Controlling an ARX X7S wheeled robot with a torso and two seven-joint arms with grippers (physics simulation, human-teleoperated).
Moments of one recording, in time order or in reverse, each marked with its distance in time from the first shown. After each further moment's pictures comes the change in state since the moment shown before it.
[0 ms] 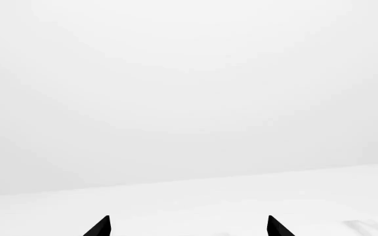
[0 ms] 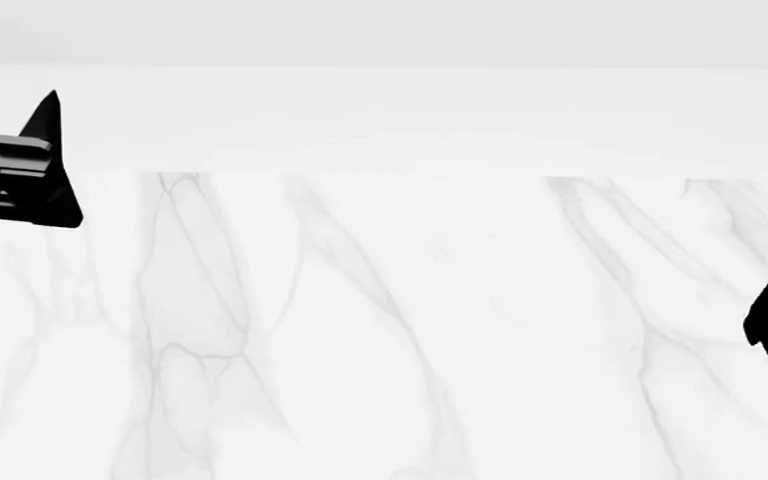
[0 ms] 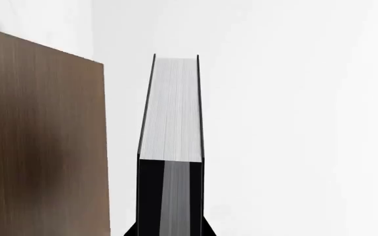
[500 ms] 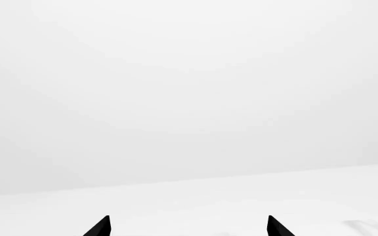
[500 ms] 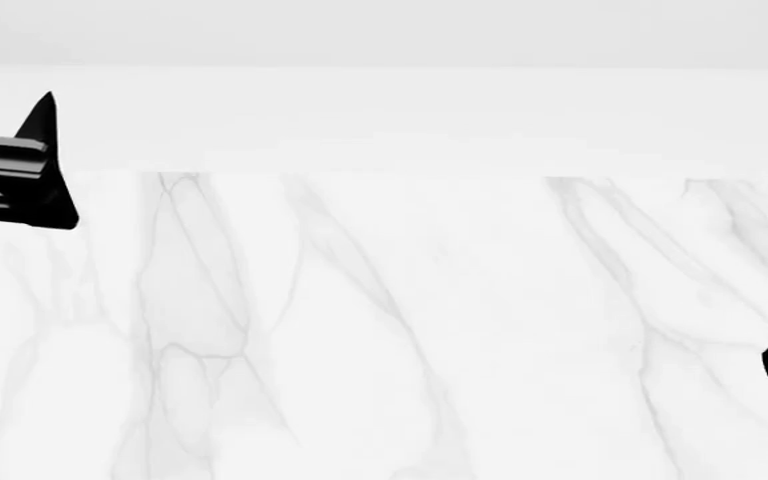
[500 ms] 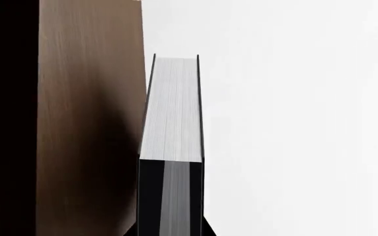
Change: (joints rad) left arm 0.004 -0.008 -0.004 0.007 -0.012 -0.003 -0.007; right arm -0.079 0.043 0.185 0.001 0.006 0.059 0.097
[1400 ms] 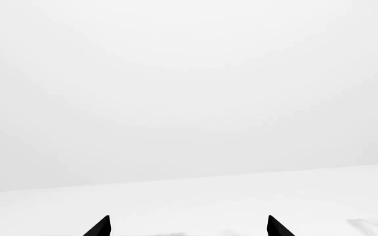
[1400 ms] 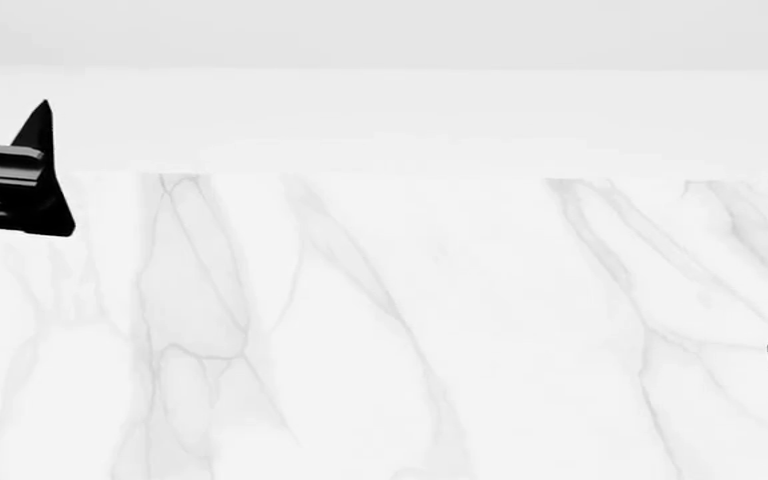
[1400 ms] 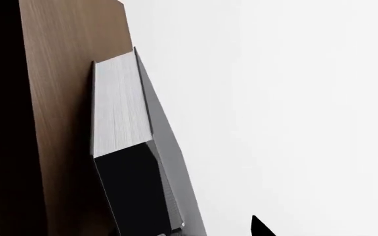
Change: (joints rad) left arm 0.019 -0.010 -0.005 0.000 -0.013 0.011 -0.011; right arm -0.033 0.006 0.286 0.001 -0.015 -0.056 0.265
